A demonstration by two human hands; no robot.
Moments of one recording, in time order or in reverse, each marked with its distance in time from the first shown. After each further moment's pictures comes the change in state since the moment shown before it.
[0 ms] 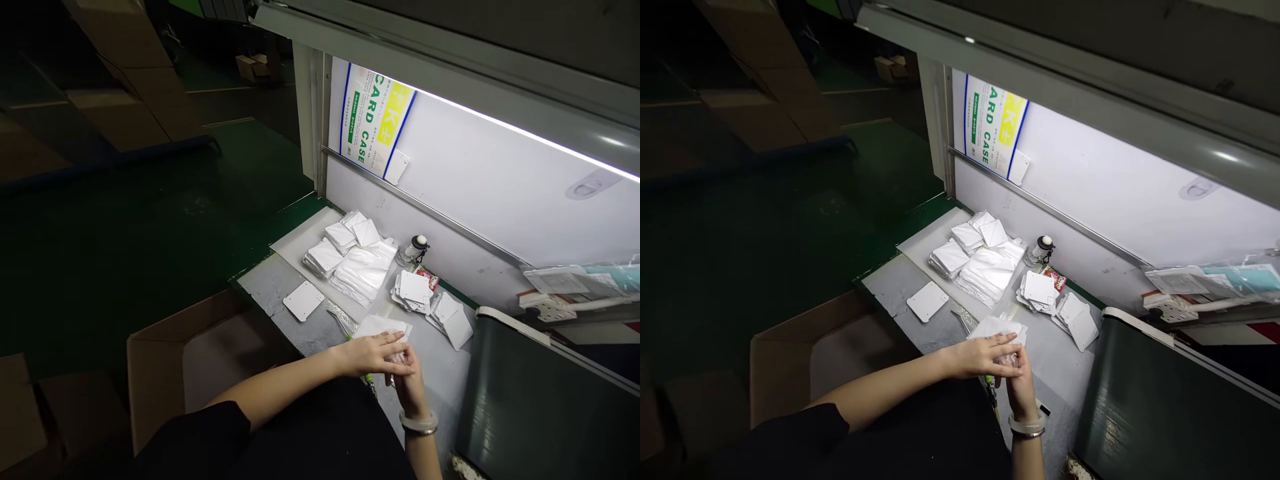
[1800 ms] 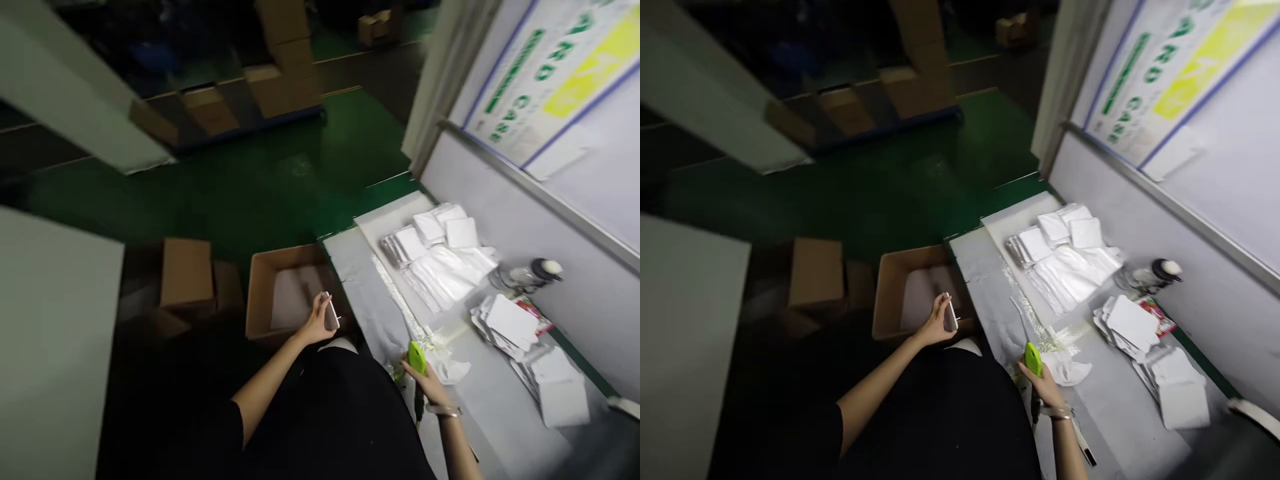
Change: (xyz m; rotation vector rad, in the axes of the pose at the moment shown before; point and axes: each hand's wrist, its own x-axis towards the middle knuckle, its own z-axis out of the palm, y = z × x) left_hand -0.289 -0.049 0.074 0.344 0.777 -1.166; right_hand 0.051 0.073 0.012 -0.787 -0.707 0.289
